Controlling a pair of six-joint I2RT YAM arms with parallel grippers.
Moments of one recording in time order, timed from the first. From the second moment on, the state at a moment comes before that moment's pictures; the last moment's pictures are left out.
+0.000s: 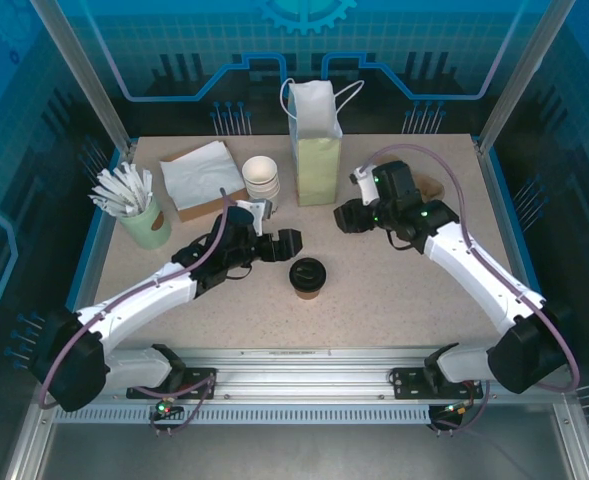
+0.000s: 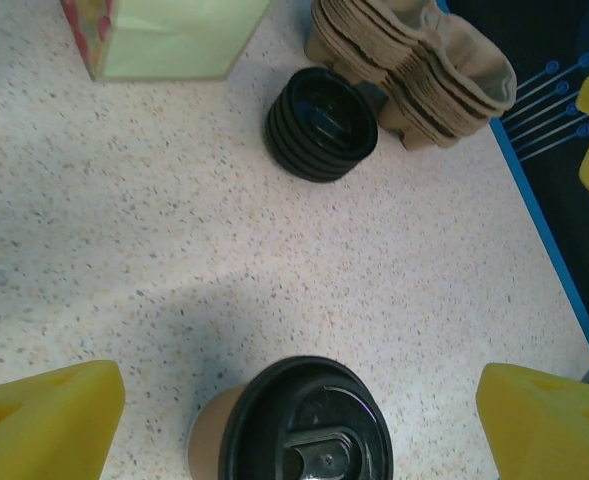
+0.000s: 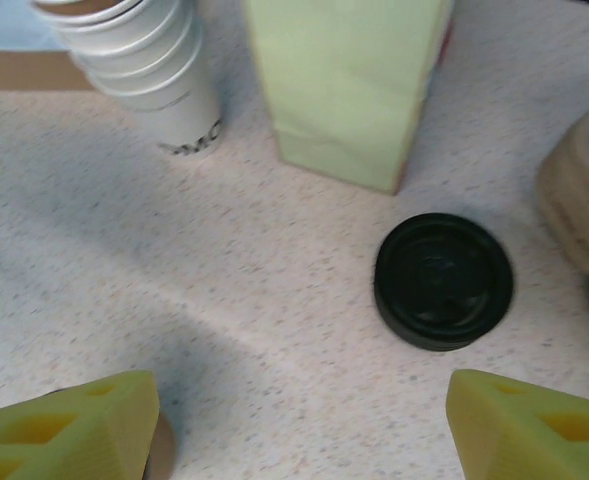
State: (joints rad) left arm -0.60 1.23 0.81 -0.13 0.13 -0.63; right arm 0.44 1.34 1.21 -0.62 -0.03 0.06
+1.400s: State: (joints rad) left arm -0.44 1.26 1.05 -0.34 0.14 -0.44; right arm 0.28 1.77 1.81 -0.53 -0.23 0.20
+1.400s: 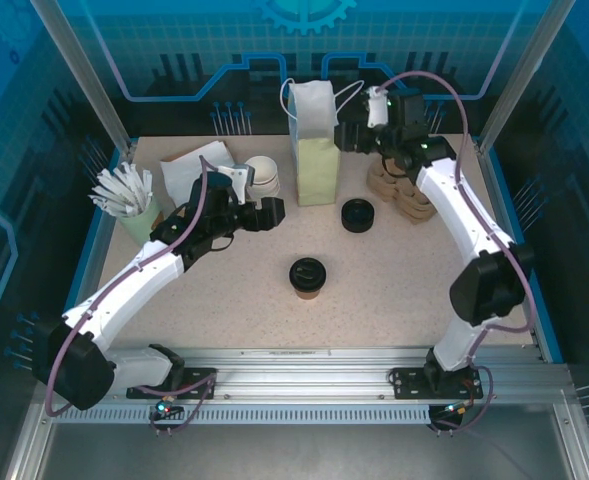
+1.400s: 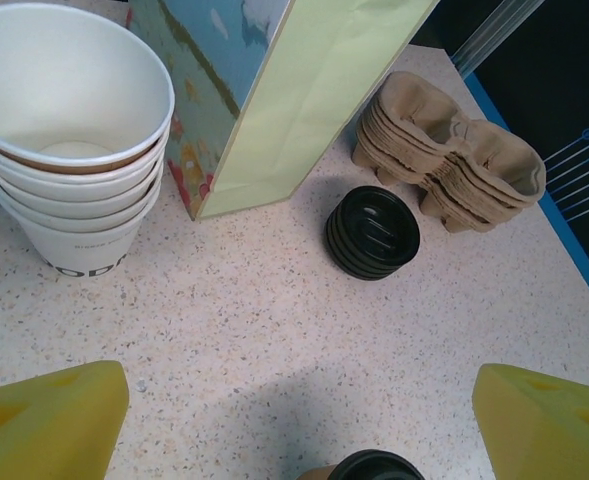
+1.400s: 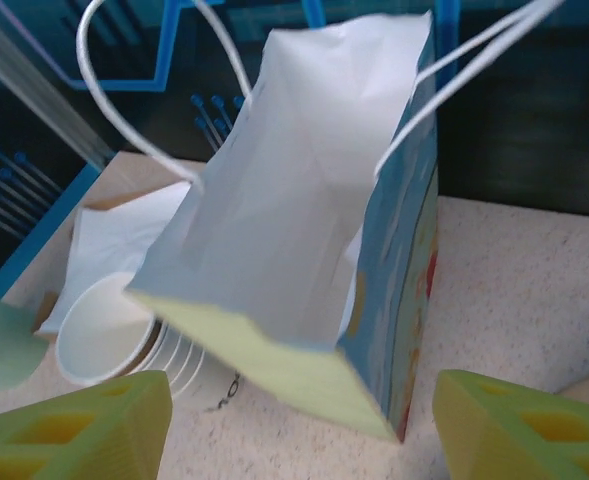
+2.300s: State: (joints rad) left arm -0.44 1.22 1.02 -0.32 0.16 -0.44; right arm 0.02 1.77 1.73 -0.75 -0.09 -0.12
